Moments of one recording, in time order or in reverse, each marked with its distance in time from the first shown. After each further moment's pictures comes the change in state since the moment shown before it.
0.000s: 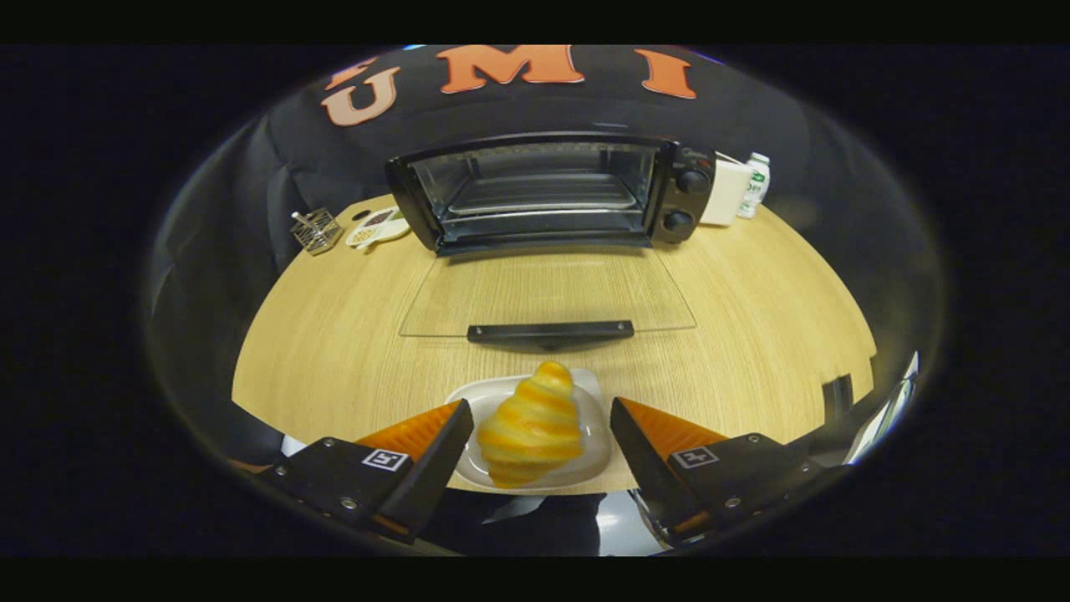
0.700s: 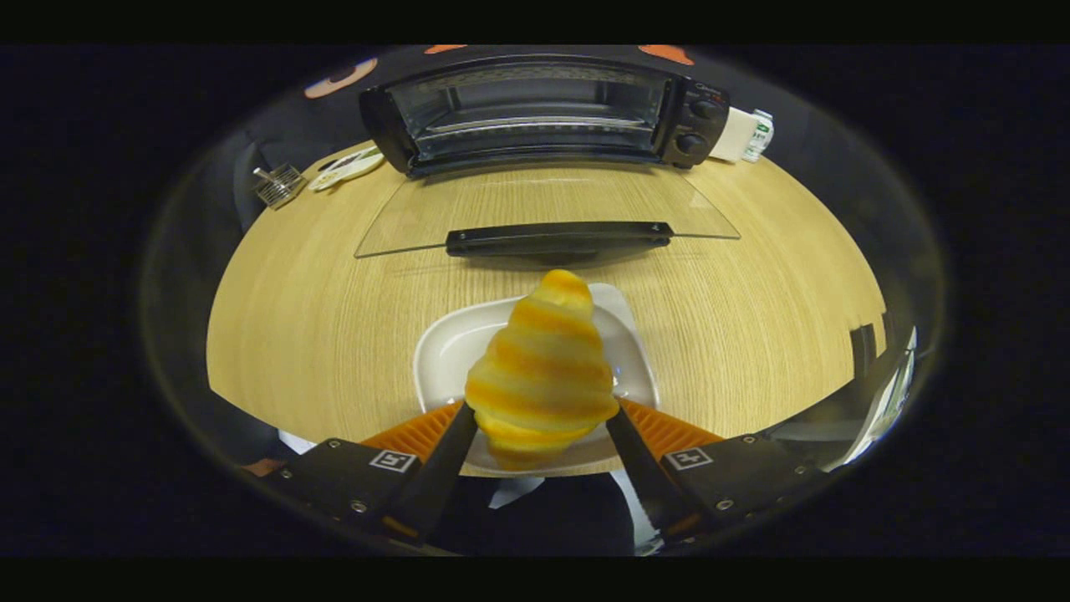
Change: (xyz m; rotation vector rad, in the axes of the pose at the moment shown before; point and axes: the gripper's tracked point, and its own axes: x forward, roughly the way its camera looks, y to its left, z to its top) arm 0.035 0.015 -0.063 -0.002 0.212 -0.045
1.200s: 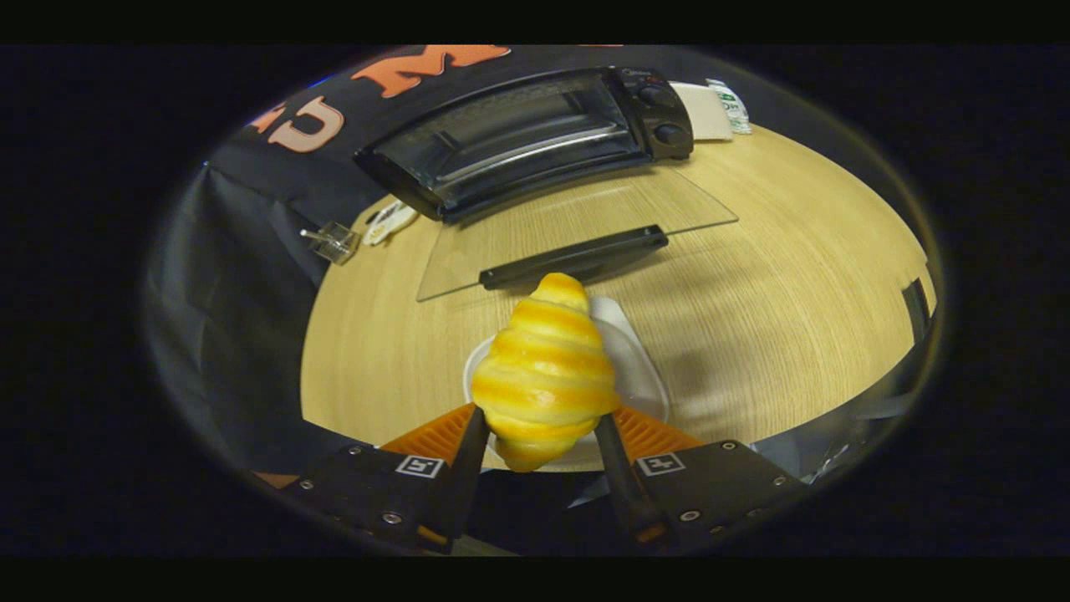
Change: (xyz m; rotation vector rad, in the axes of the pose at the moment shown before) arm -0.037 0.012 0.023 0.217 -0.124 0.358
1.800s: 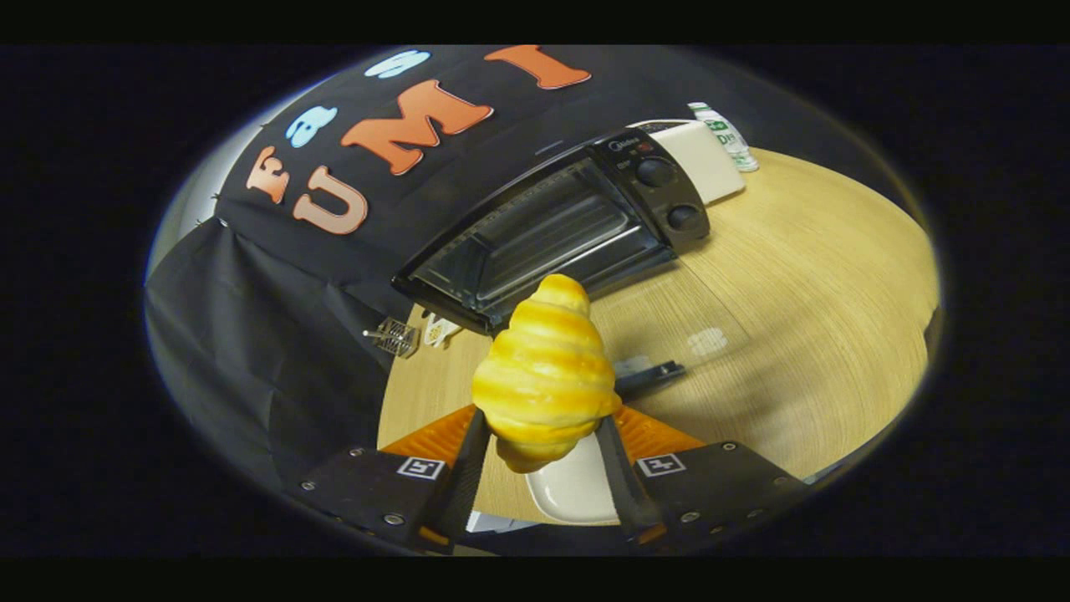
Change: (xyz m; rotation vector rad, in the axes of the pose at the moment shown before) arm -0.010 0.013 0.125 0.106 -0.254 0.191
